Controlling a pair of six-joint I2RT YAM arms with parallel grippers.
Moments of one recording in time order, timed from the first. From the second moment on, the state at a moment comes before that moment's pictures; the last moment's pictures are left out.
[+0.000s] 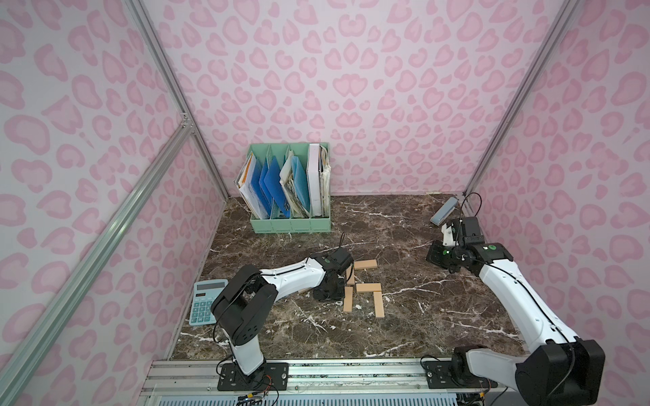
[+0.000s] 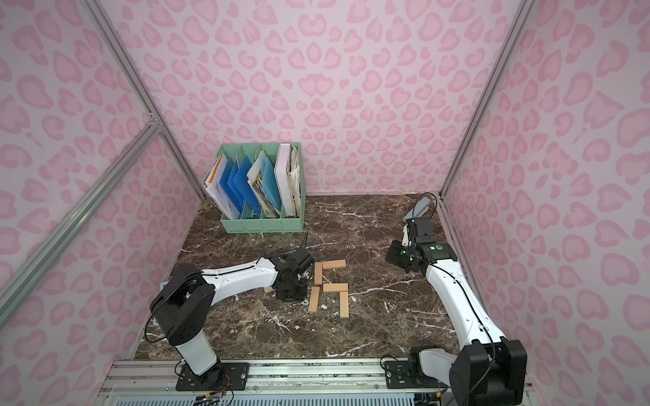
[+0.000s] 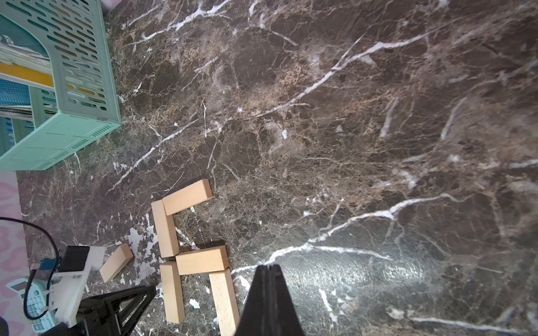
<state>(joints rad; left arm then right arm) -0.77 1.77 1.10 -0.73 0.04 -0.82 0.14 1.22 1.03 -0.79 -0.17 0.48</state>
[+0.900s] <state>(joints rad) -0.78 1.83 1.15 -0.70 0.04 -0.83 0.14 1.23 1.03 -0.79 -0.17 0.48</state>
